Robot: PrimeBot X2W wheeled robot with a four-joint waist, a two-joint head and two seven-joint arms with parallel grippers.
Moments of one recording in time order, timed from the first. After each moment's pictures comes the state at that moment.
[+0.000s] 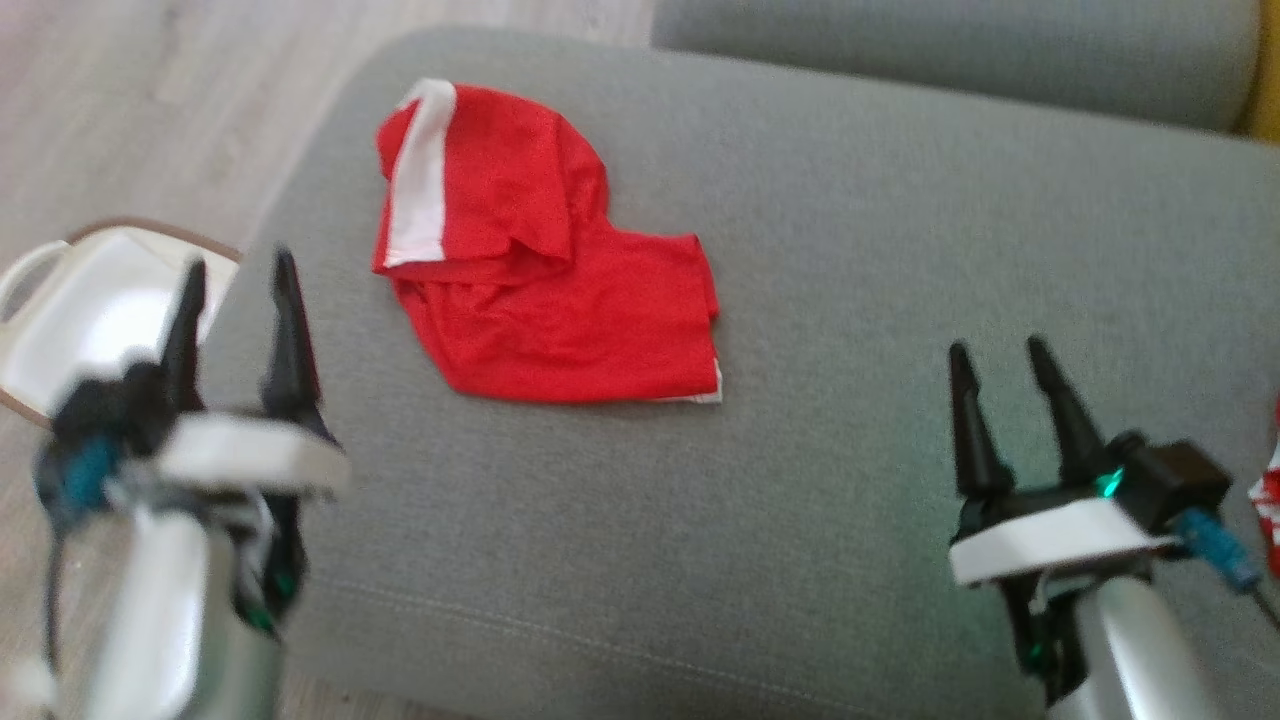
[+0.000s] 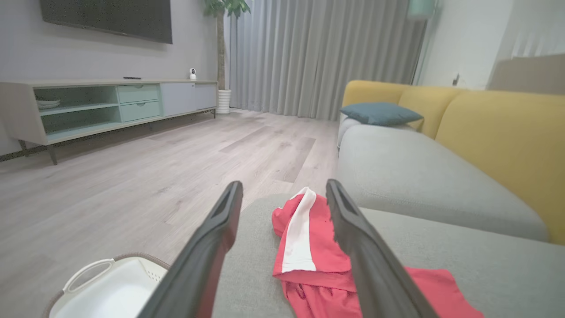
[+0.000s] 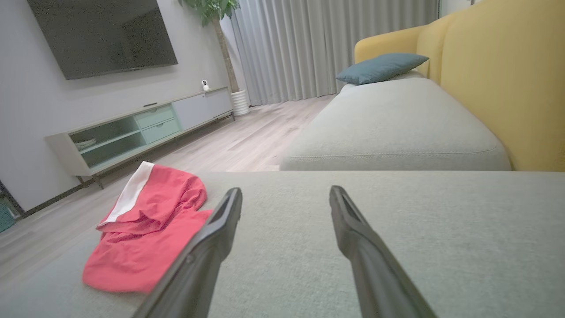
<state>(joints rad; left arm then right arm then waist) -0.22 0.11 -0.05 0.17 -0.23 0.02 -0.23 -0.10 -0.05 0.09 0.22 0.22 0.12 -0.21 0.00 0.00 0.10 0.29</state>
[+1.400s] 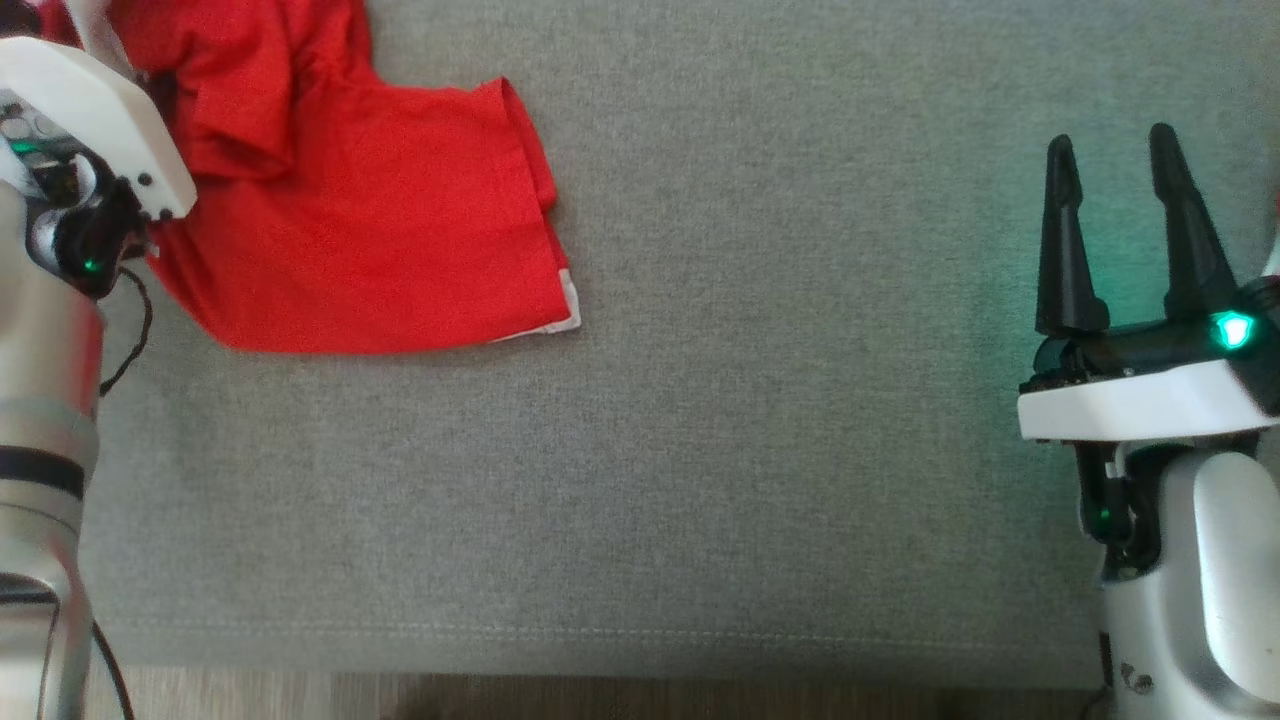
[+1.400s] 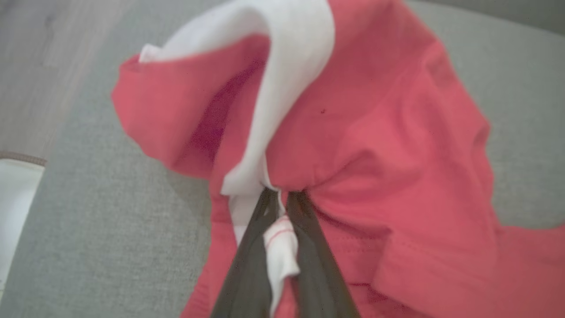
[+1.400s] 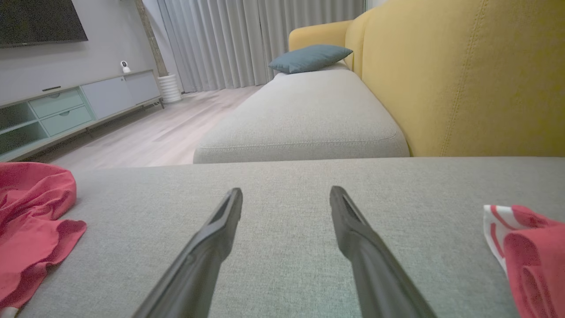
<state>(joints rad) -1.02 0.33 -0.27 1.01 -0.50 -0.13 0.28 -0.26 -0.05 -0.01 -0.04 0.13 0.12 -0.10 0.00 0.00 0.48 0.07</state>
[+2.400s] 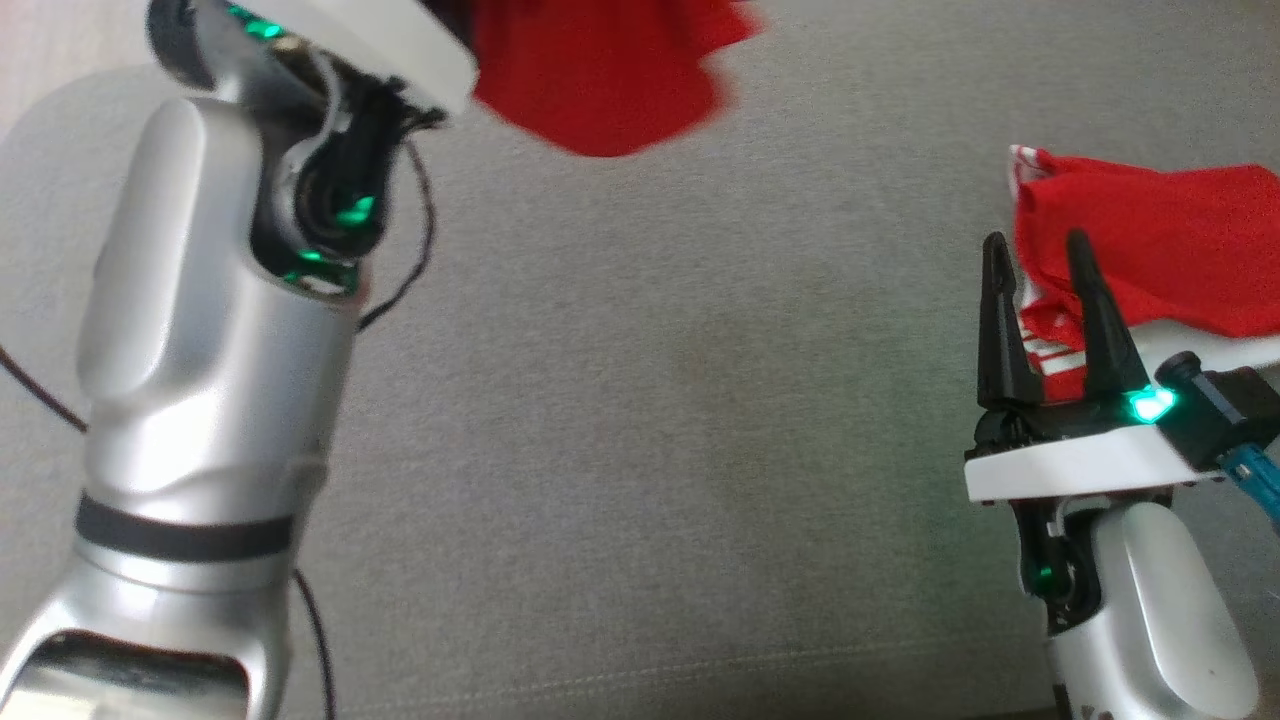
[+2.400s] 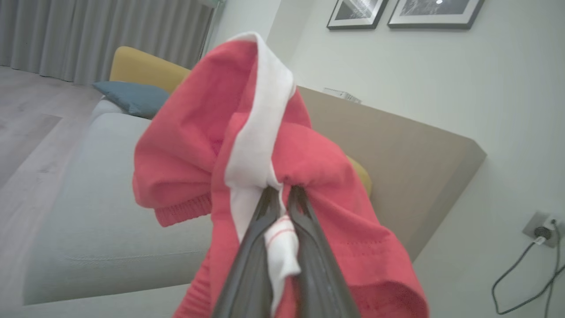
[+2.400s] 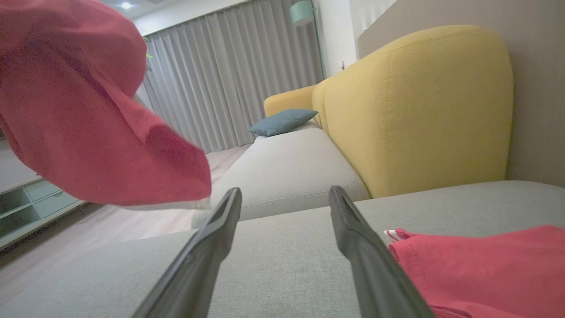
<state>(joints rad) -0.88 0.11 -0.33 0.21 -0.72 0.06 0.18 -0.21 -0.05 0.07 0.15 0.27 0.12 -0.22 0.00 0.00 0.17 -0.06</state>
